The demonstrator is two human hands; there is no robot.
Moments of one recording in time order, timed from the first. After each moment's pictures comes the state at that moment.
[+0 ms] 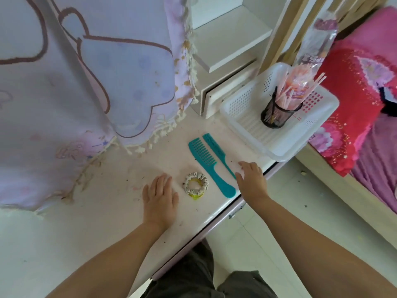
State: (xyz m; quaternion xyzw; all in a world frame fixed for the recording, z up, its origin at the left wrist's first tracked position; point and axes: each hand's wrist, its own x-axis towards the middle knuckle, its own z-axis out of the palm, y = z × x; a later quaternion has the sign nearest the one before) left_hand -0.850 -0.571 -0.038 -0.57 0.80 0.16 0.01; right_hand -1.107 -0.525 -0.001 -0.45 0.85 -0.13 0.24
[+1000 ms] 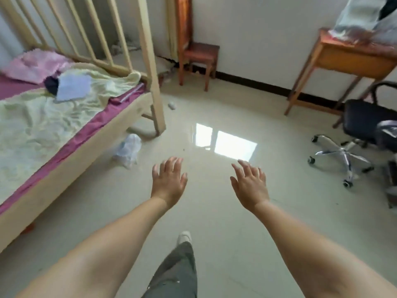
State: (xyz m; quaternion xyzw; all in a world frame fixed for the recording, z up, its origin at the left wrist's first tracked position) left_hand -1.140 0.271 0.054 0.45 0.88 0.15 0.03; right_hand -0.950 0.421 0.052 0.37 0.92 -0.08 -0.02
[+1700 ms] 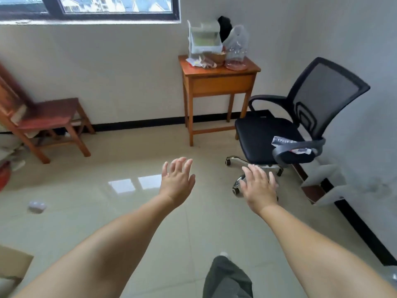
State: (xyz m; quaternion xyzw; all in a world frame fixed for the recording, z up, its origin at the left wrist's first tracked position) left_hand -1.067 1.003 0.067 0.72 0.68 0.13 0.05; right_hand -0.820 1.008 0.057 0.68 0.73 -0.04 -0.07
